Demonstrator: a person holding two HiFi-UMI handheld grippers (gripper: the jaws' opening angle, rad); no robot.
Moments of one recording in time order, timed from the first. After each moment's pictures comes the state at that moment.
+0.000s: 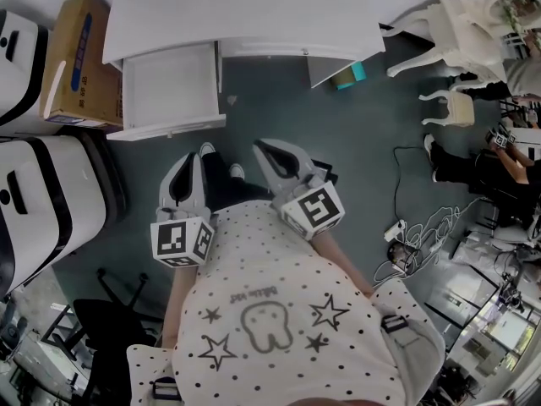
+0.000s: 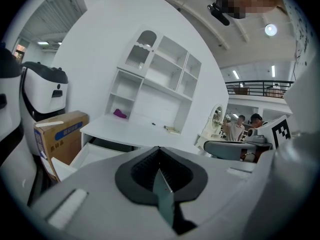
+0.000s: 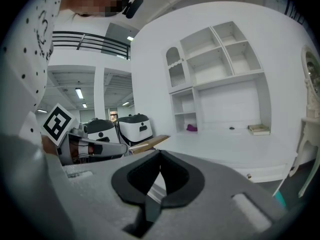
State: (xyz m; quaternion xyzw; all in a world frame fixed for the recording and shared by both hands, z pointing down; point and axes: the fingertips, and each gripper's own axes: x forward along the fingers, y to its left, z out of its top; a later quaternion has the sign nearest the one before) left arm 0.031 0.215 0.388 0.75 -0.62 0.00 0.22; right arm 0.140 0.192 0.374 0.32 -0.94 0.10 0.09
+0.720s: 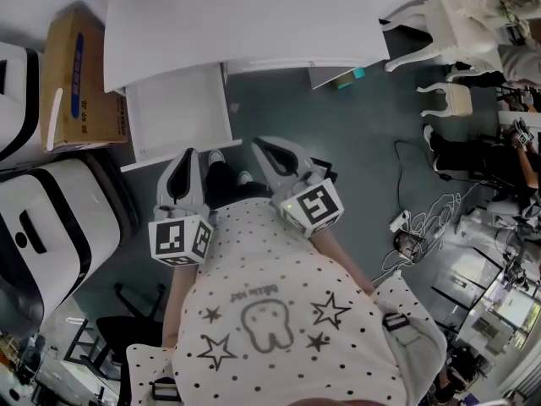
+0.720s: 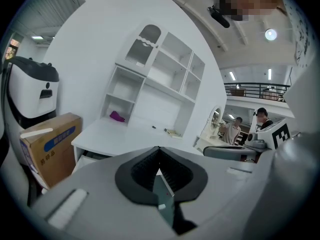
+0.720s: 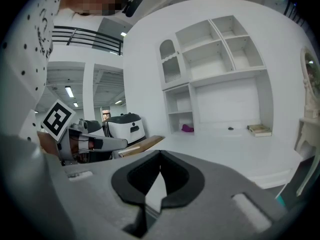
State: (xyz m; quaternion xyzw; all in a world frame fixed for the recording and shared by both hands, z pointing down) left arm -0.034 0.128 0.375 0.77 -0.59 0.00 0.22; right arm 0.077 0.118 0.371 0.36 -0.92 0.10 0.10
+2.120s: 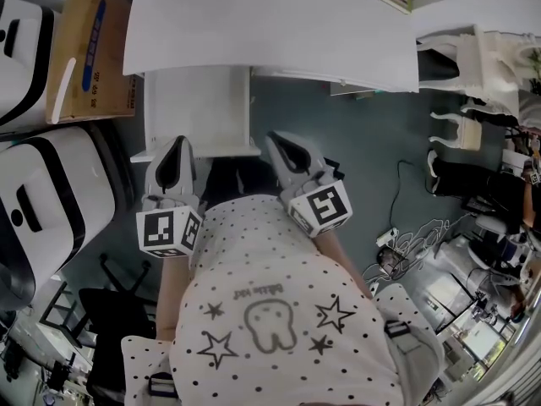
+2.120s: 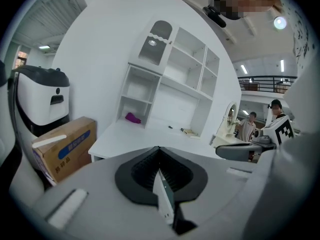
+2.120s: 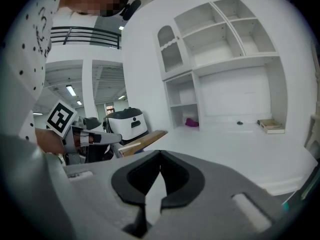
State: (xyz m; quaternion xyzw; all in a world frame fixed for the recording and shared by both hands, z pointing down) left arm -0.103 0.082 0.381 0.73 -0.65 0.02 0.22; right arm 0.046 0.058 0.382 0.32 -0.93 0.13 0.14
